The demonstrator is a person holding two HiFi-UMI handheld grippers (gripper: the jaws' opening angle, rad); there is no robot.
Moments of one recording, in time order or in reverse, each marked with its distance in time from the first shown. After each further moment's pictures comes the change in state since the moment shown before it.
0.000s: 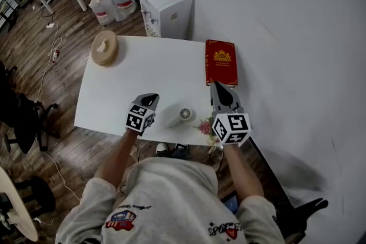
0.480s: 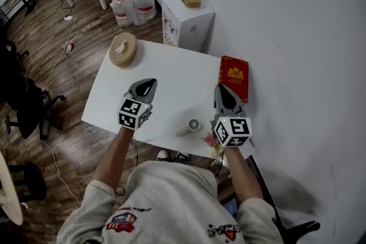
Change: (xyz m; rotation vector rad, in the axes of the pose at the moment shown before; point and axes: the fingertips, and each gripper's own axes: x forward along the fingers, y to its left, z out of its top) left arm -0.102 0.055 0.124 0.056 -0.313 0.195; right arm 0.038 0.041 0.029 -0.040 -0.060 0.090
